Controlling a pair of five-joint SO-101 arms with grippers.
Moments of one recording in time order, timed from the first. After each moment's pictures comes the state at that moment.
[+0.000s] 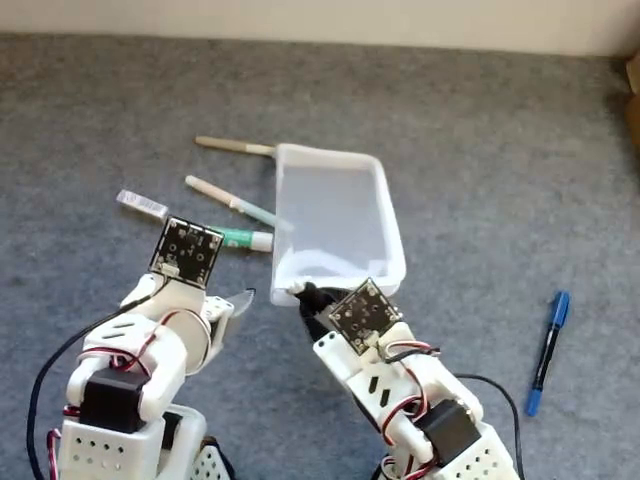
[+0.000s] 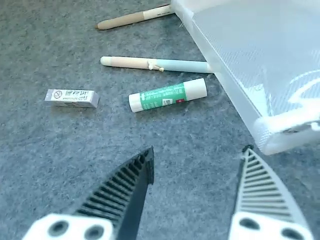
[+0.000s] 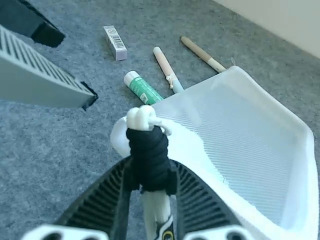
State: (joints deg) left arm 4.0 -82.5 64.0 72.3 -4.7; right arm -38.7 -104.1 88.0 48.4 12.5
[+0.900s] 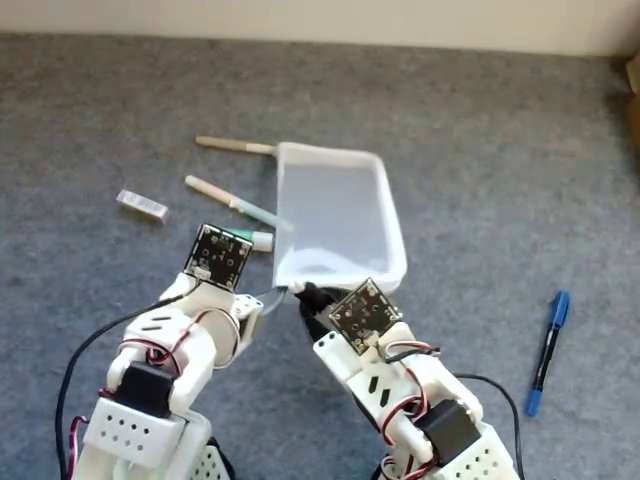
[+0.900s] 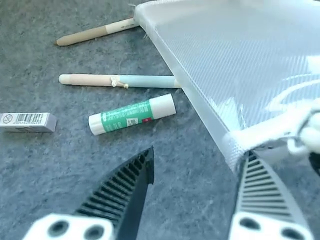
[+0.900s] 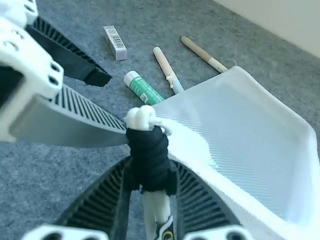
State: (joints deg) left arm 11.4 -81.9 78.3 53.4 -0.2; right arm -38.7 -104.1 88.0 48.4 12.6
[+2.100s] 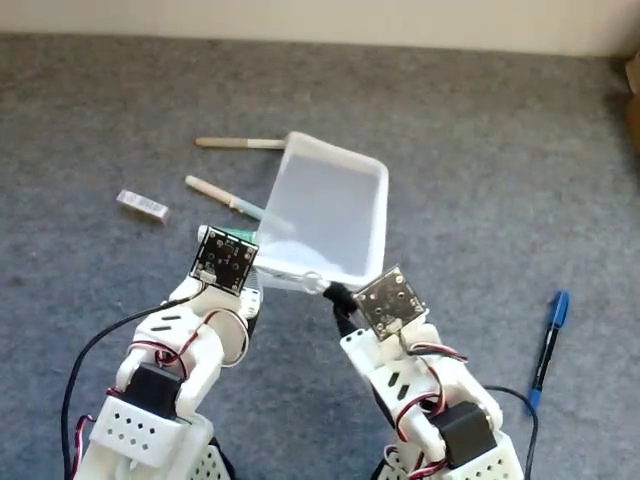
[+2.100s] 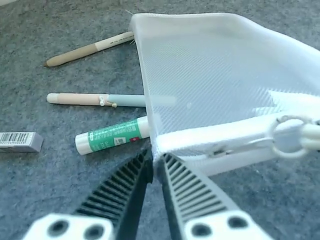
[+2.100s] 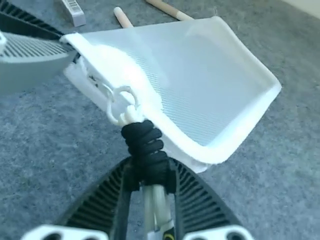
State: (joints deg) left arm 11.6 -81.9 81.9 45.4 1.1; right arm -28.0 -104.2 82.3 62.0 12.8
